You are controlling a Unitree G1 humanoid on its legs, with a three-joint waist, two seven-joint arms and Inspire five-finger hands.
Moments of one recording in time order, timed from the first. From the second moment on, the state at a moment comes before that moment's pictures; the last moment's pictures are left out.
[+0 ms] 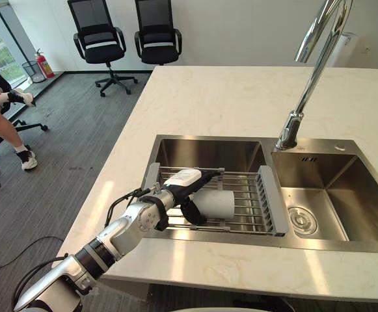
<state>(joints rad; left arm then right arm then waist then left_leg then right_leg) -0.42 0.56 -0.73 0.09 0.40 0.08 -0.17 0.27 -0.20 0.05 0.88 0.20 -0.02 0.11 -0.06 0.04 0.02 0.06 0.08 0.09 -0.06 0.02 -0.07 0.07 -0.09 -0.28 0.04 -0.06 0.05</state>
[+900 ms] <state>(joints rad) -0.49 0.50 -0.81 0.13 0.44 0.17 -0.15 0.22 -0.23 0.09 0.90 0.20 0.00 0.10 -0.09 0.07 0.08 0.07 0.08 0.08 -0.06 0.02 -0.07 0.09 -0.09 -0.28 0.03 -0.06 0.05</state>
